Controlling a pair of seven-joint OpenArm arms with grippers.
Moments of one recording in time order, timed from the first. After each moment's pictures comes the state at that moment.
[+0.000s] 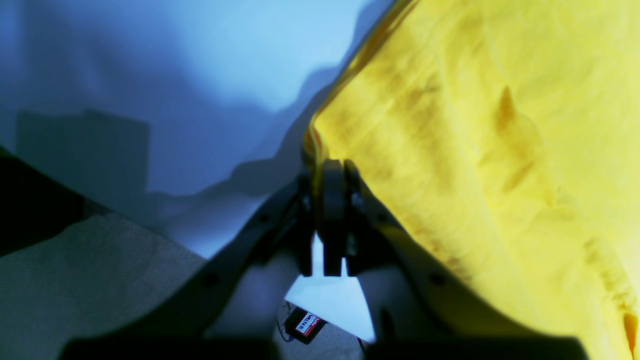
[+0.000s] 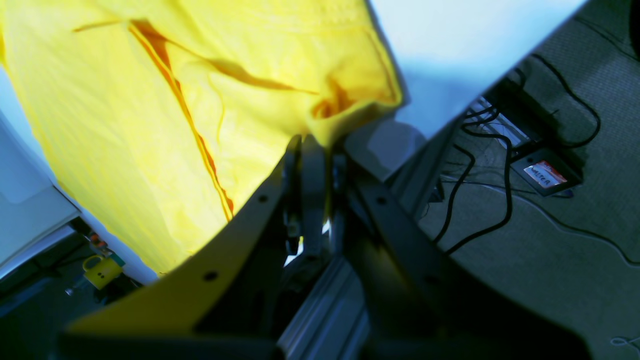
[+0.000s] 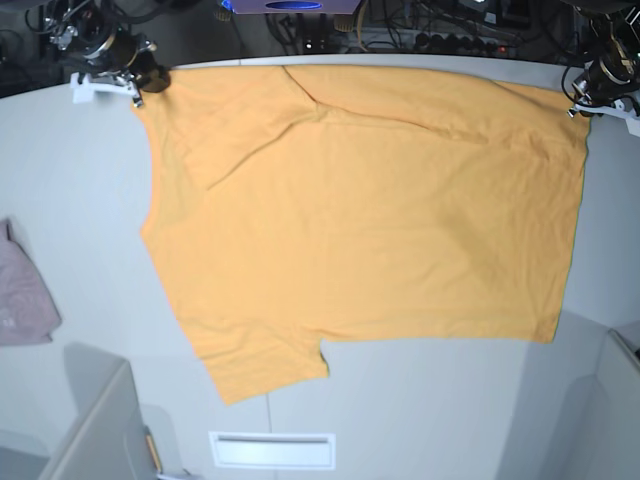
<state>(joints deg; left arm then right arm) 28.8 -17.5 -46.9 91.0 -41.2 -6.0 56.1 -35.7 3.1 29.5 103.7 59.6 -17.0 -58.9</state>
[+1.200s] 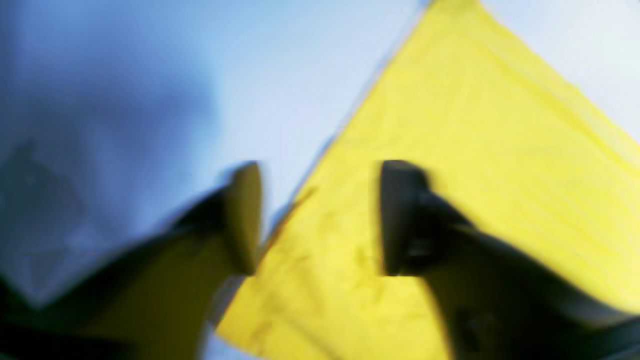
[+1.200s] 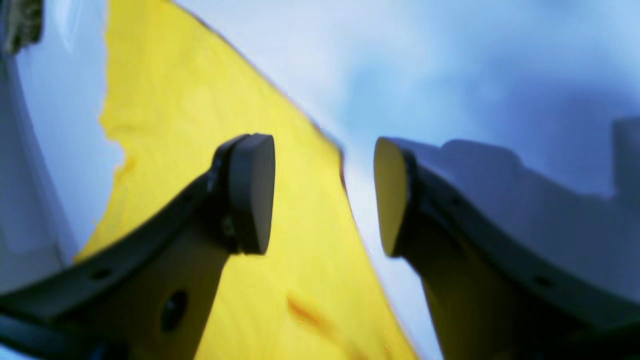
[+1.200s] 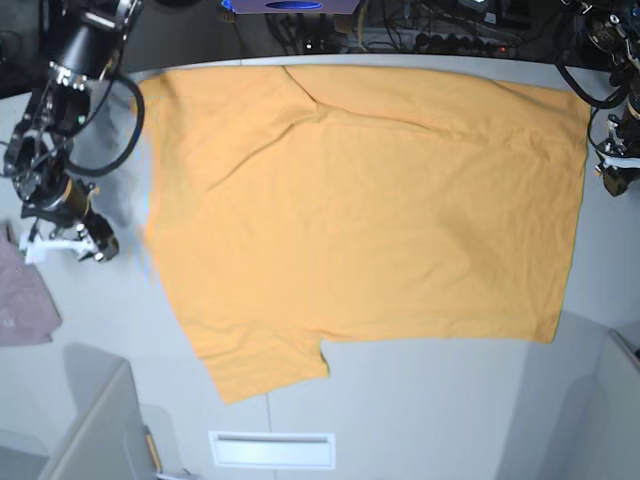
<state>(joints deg) 21.0 -18.3 -51.6 105.5 -41.4 -6.2 57.0 2.4 13.1 27.5 86.5 43.8 -9.5 -59.0</state>
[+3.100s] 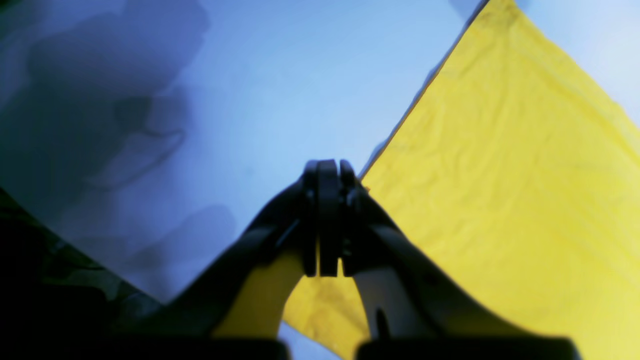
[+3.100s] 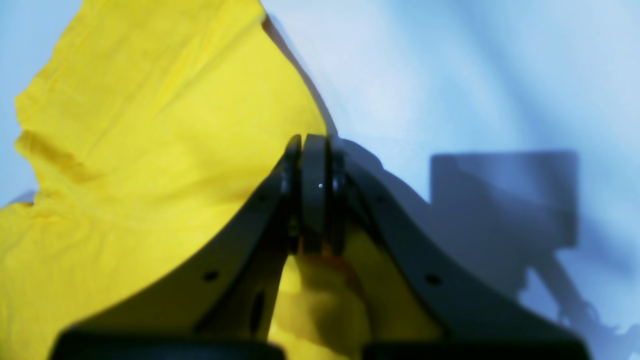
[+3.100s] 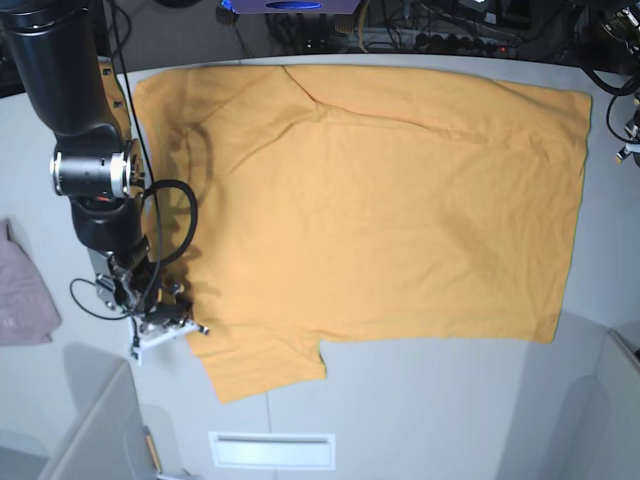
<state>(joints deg) 23.7 -19.7 -55.7 104.8 -40.9 -6.0 56.9 44.5 9.7 -3.0 10.3 29.3 10.1 -19.8</state>
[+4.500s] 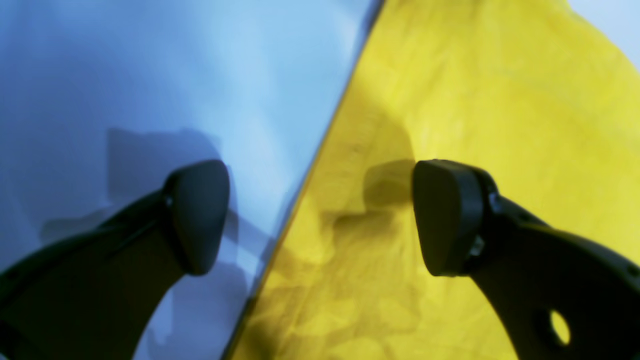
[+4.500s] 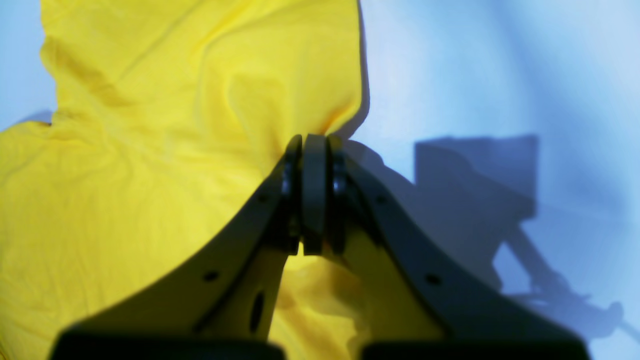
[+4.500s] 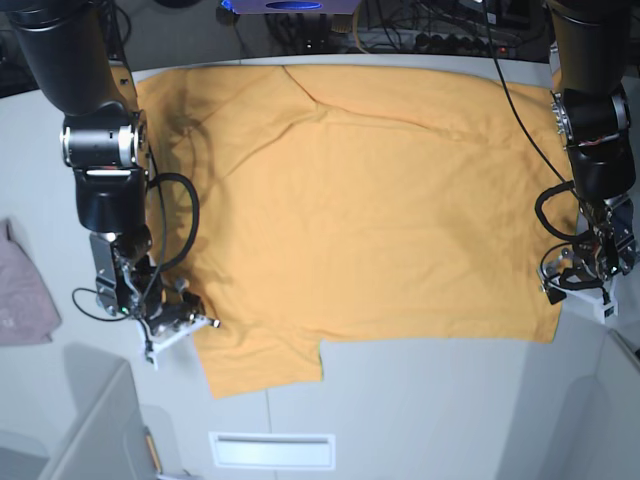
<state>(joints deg) -29.7 -30.0 -9.4 33.1 -23.8 -6.4 38.4 37.6 9.7 -2.8 31.5 28.2 8.9 -37.2</state>
